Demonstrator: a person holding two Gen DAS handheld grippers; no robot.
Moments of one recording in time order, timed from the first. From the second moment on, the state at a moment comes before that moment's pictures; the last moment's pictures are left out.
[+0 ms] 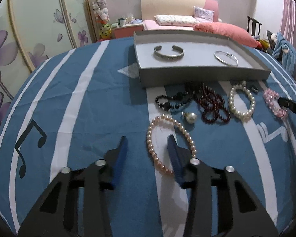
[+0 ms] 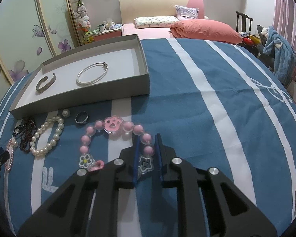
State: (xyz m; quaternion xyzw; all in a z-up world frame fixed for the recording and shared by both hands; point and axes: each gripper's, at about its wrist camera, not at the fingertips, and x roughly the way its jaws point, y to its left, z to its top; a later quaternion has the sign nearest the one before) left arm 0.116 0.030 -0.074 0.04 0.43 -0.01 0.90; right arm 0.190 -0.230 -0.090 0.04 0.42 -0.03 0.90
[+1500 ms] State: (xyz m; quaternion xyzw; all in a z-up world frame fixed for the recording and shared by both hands) left arm 0.094 0.048 -0.029 -0.04 0.34 -0.05 0.94; right arm 0.134 -0.199 -0.033 0.13 0.30 0.10 0.94
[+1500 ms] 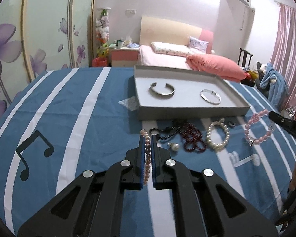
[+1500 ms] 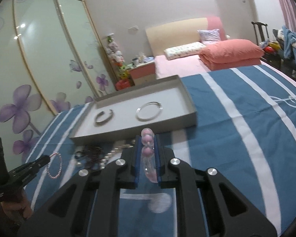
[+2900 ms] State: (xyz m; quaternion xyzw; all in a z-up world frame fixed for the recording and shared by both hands) left arm 0.082 -0.006 0.031 -0.02 0.20 -0.05 0.98; right arm 0.097 -0.137 0.033 0.07 0.12 0.06 0.99
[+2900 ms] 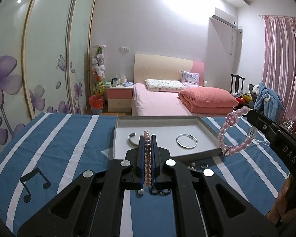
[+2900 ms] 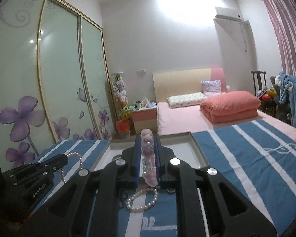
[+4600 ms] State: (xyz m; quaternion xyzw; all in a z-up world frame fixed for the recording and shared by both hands) left arm 0.230 -0.008 0.004 -0.06 0.27 -0.06 0.96; right arm 0.285 -0.164 -0.013 0.15 0.25 0.06 0.96
